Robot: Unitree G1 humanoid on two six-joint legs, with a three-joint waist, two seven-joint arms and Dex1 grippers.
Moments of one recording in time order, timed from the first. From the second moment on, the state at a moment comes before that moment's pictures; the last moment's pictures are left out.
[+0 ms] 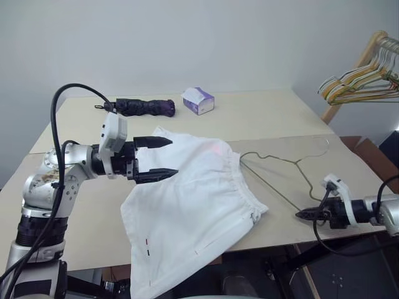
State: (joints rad) left arm -0.45 0.74 0.09 -0.16 -0.63 0.50 -1.23; right arm -0.30 -1.00 0.06 0.35 0.38 0.84 1.31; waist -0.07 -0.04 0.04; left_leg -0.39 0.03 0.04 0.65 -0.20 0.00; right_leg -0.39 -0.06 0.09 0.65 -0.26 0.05
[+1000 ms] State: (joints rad) left arm -0.43 0.78 0.10 -0.20 -0.61 0.50 -1.21; right arm -0.64 -0.83 0.32 0.66 0.20 0.78 1.49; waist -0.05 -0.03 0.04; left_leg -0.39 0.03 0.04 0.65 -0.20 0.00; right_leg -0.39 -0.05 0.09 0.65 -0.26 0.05
